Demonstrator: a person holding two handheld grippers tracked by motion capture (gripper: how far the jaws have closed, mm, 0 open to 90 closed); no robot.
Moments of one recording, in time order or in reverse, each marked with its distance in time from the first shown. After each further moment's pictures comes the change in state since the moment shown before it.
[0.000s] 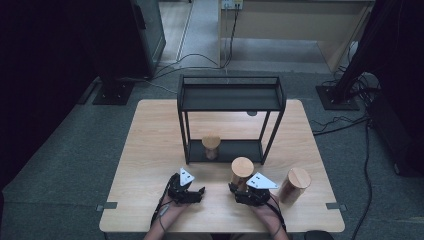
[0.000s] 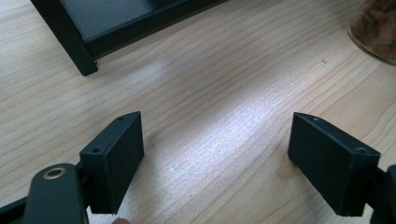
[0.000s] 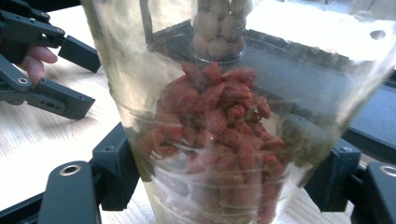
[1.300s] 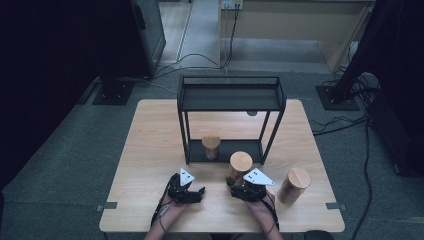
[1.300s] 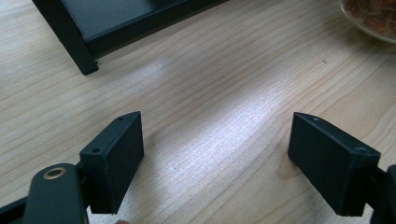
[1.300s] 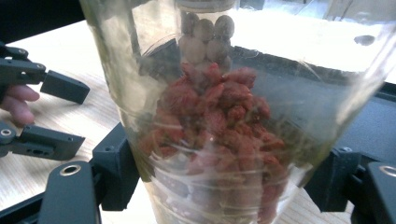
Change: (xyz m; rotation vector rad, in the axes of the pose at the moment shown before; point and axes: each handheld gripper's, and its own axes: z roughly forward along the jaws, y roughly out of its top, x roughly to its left) left arm -0.001 0.000 0.000 0.001 0.004 -0.003; right arm 0.019 0.015 0.008 -0.019 -0.081 0.071
